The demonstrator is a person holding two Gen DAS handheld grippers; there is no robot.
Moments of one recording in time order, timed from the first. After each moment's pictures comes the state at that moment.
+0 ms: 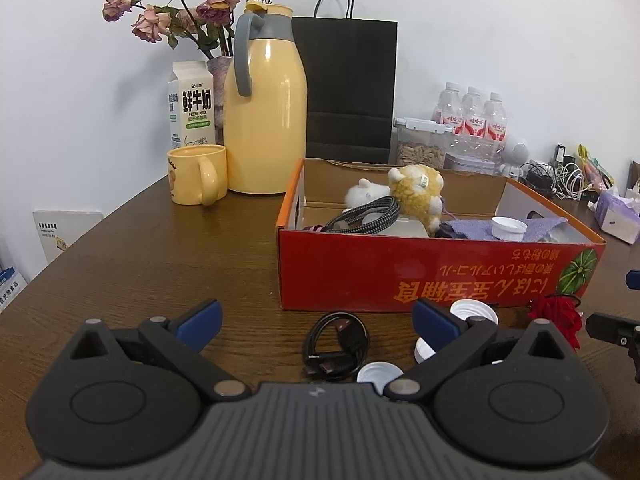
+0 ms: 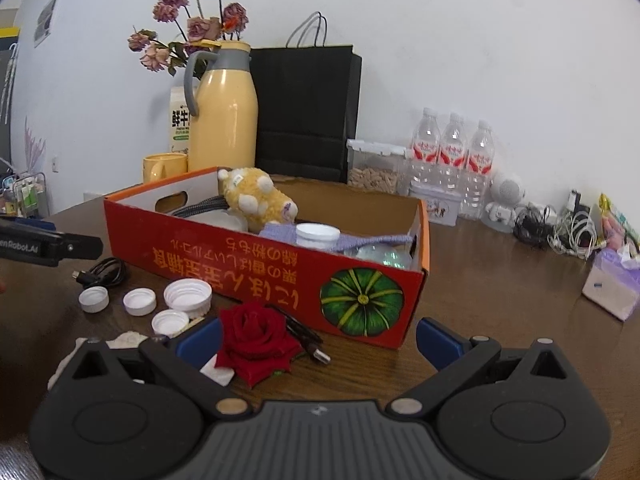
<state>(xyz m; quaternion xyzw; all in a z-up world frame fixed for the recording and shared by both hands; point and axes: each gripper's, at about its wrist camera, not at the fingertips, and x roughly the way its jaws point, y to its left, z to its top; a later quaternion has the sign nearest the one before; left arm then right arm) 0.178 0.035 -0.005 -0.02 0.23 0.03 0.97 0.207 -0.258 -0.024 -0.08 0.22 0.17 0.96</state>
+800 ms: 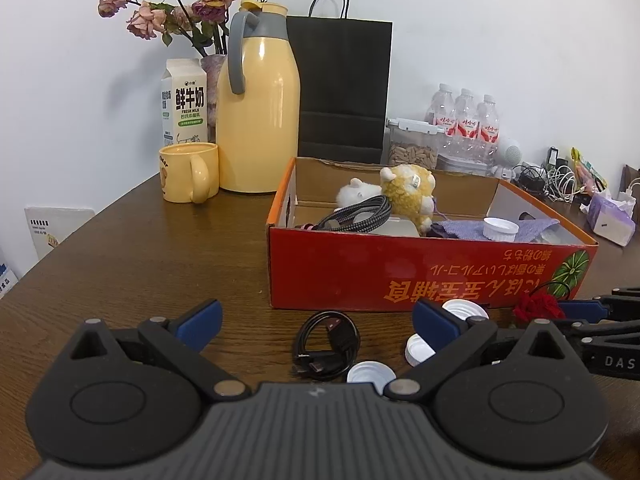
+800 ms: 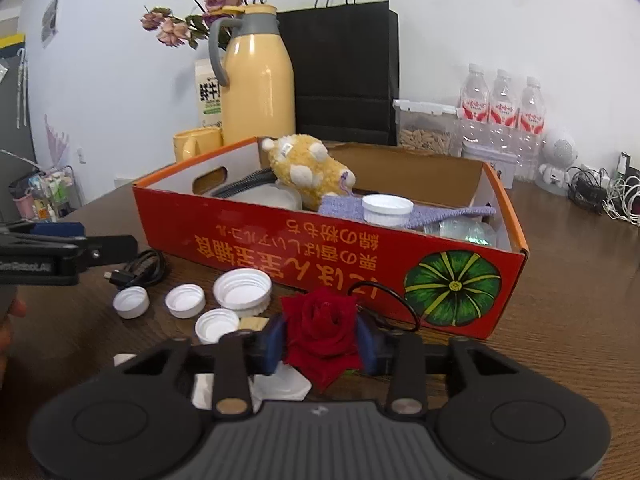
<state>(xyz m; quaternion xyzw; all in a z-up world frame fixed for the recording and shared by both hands) 0.181 0.034 -0.007 -0.03 0.23 0.02 0.97 0.227 -0.222 -0.032 -0.05 0.27 0.23 0.93</state>
